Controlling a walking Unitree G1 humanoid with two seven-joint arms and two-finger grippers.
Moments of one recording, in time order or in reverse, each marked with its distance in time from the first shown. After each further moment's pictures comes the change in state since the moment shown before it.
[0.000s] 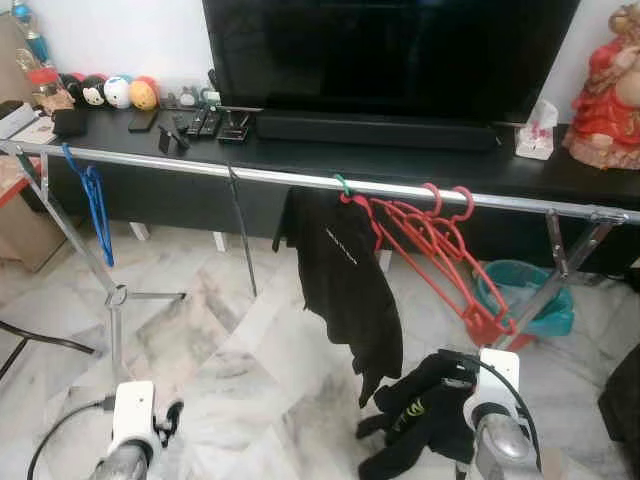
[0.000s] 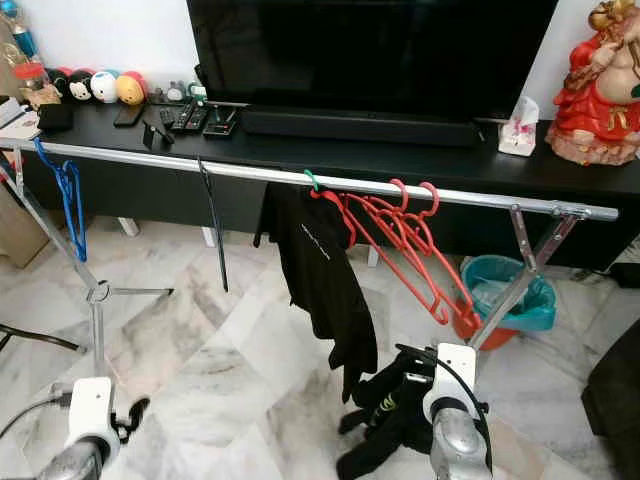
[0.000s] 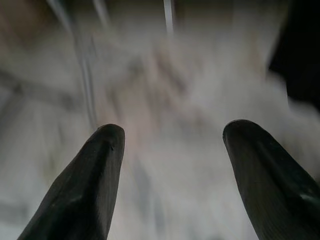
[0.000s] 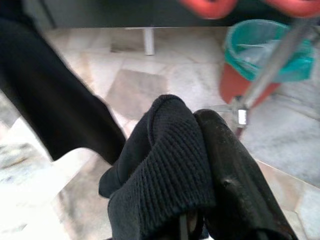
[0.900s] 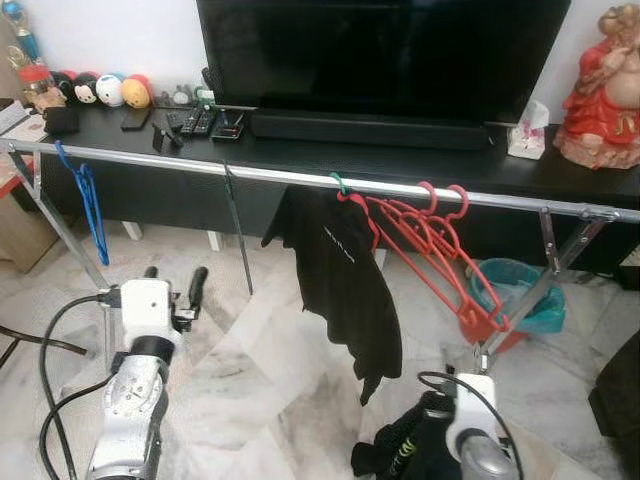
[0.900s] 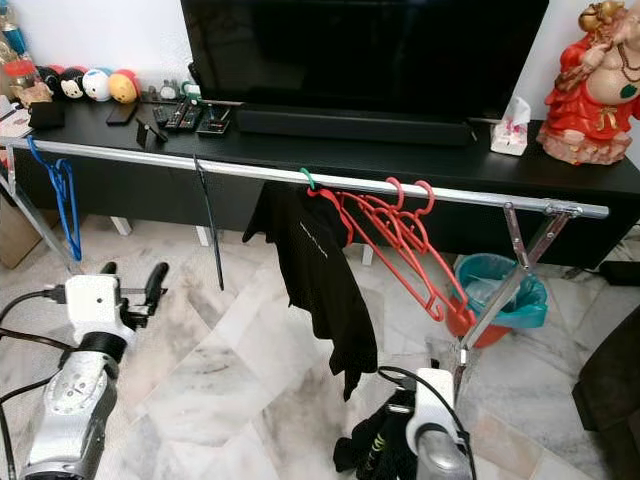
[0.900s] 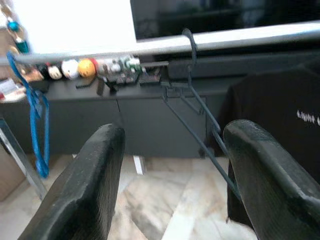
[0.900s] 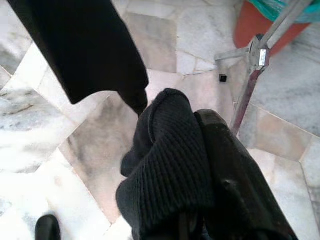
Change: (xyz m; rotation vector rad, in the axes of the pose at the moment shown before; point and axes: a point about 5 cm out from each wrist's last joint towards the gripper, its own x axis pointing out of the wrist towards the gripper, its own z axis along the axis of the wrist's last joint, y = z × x) left arm -0.022 -0.033 0.108 -0.054 -0.466 -0.097; right arm -0.009 0.018 -0.036 -0.031 0.210 0.050
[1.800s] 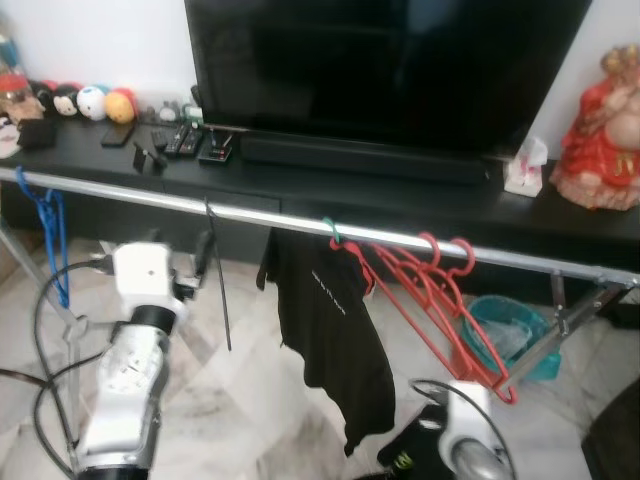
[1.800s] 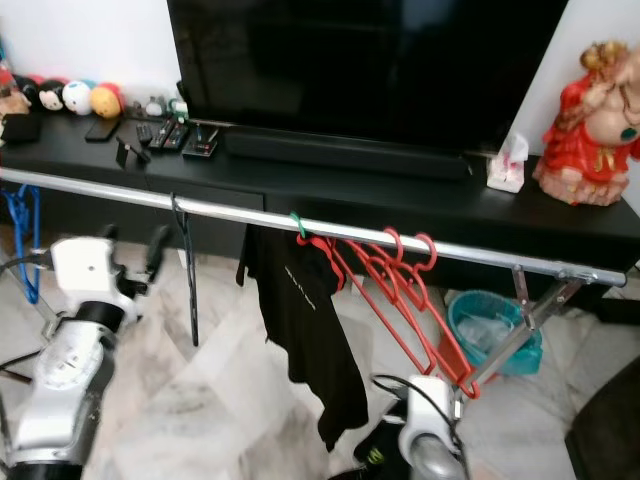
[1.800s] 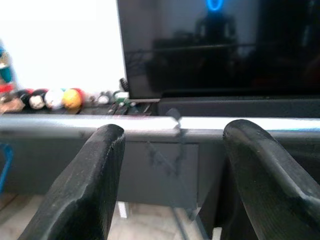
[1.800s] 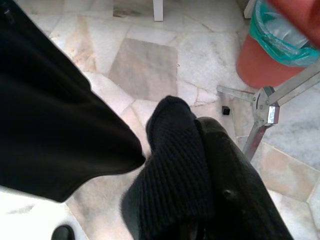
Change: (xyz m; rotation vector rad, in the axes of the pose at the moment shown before) left arm 0.010 -0.002 0.042 -0.028 -0.079 -0.002; right arm 0.001 0.014 -0.001 -0.008 0.028 0.037
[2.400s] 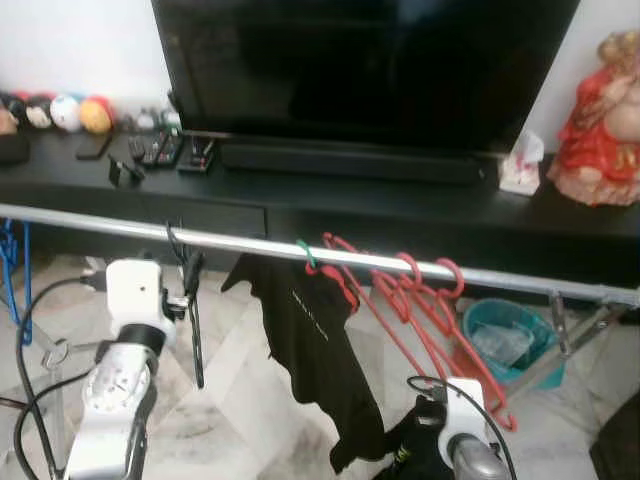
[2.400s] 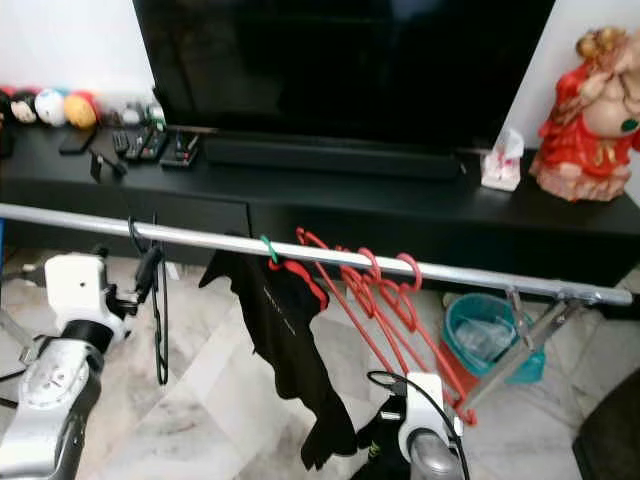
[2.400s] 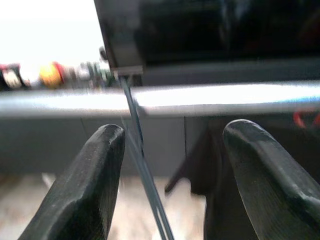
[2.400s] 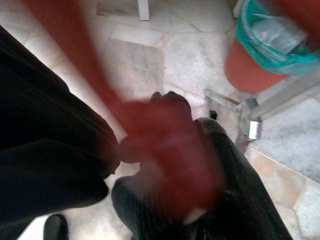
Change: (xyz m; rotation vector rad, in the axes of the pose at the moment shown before) left arm -0.019 0.001 -0.008 0.024 0.174 -0.034; right arm -0.001 -0.014 -0.003 -0.010 0.016 -0.024
